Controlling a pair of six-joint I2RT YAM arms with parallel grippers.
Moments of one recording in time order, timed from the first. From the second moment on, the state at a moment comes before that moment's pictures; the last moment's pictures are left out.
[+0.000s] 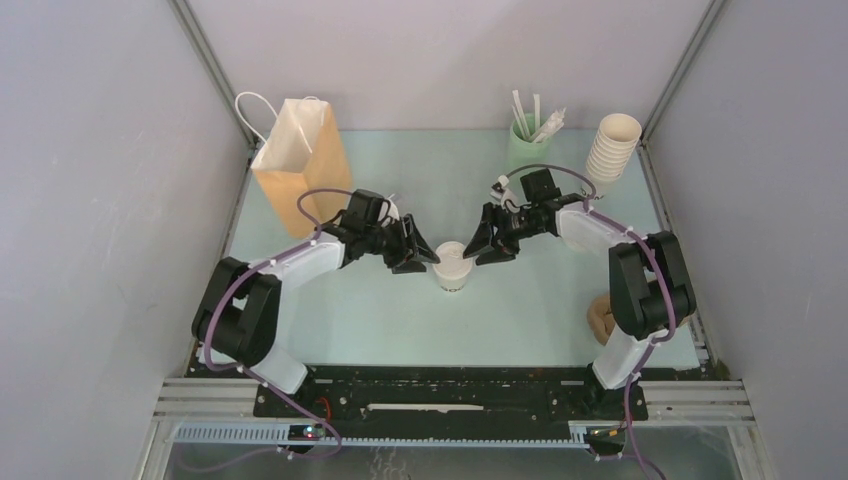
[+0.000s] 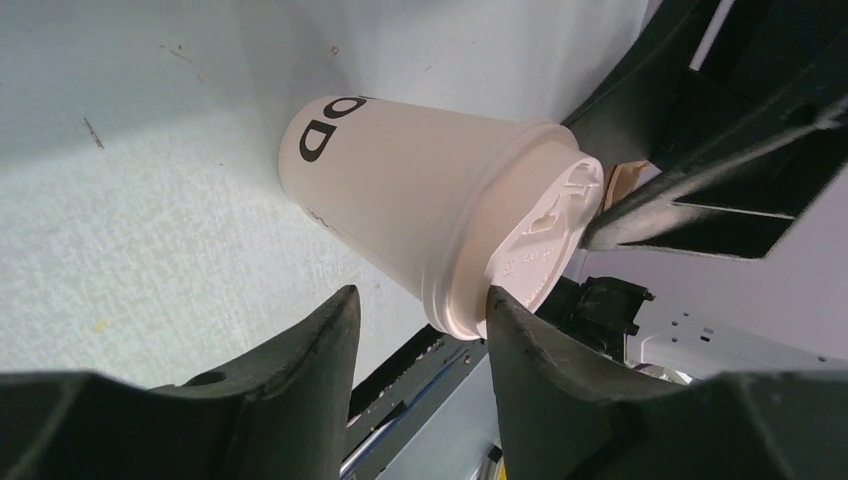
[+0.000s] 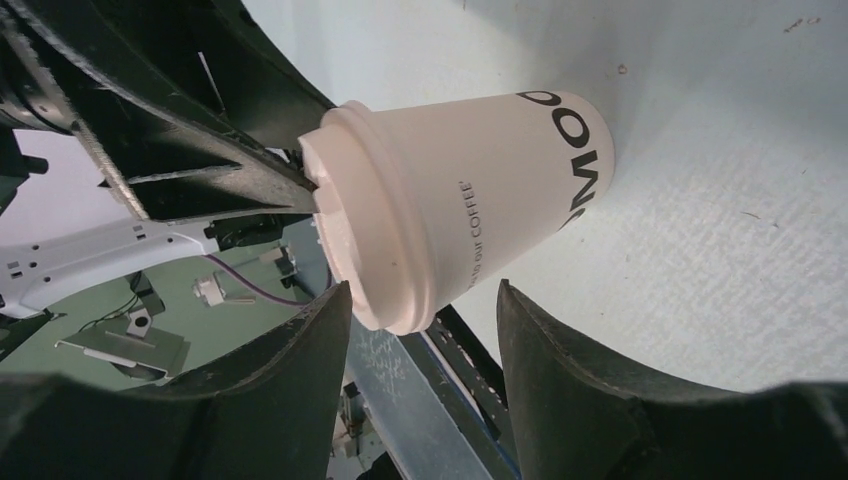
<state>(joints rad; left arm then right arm) -0.45 1.56 0.92 -0.20 0.61 -0.83 0.31 1.73 1.15 -0.47 -0.90 0.45</state>
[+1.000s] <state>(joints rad) -0.45 1.53 0.89 -0.18 0.59 -0.80 0.31 1.70 0.91 -0.17 -0.96 0.64</state>
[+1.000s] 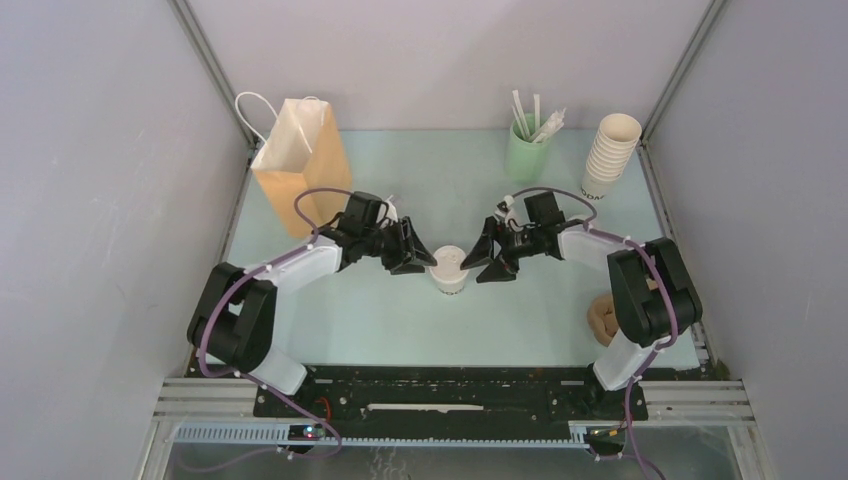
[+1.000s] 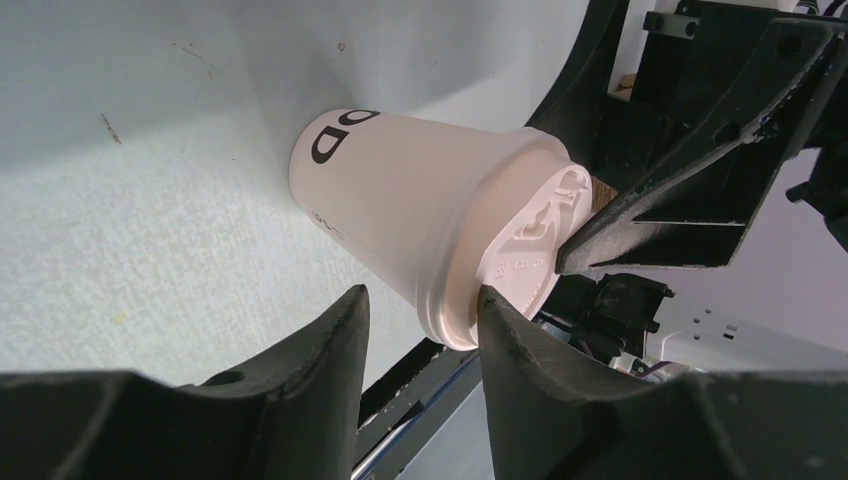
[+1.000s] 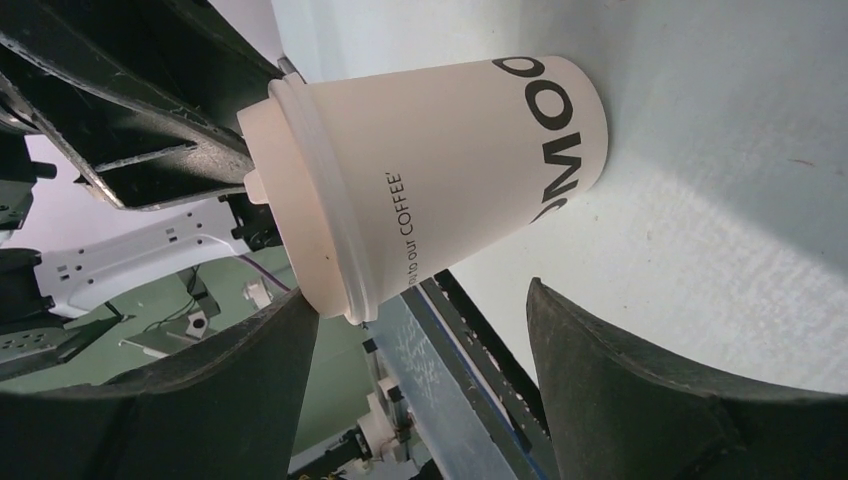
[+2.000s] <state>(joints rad) -0.45 0.84 0.90 -0.73 0.07 -0.72 0.82 1.80 1.66 -0.99 0.13 0.19</state>
